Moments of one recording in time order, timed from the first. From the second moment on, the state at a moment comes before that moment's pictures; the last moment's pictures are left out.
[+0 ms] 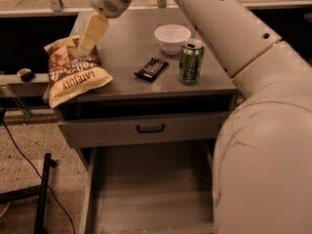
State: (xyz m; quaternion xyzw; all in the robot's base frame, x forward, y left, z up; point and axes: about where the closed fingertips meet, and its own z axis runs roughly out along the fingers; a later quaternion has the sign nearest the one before) arm 0.681 0.178 0.989 -0.70 0.58 0.13 0.39
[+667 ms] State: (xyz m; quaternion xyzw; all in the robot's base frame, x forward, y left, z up) arm 0.645 0.234 0.951 -0.72 0.60 0.16 0.31
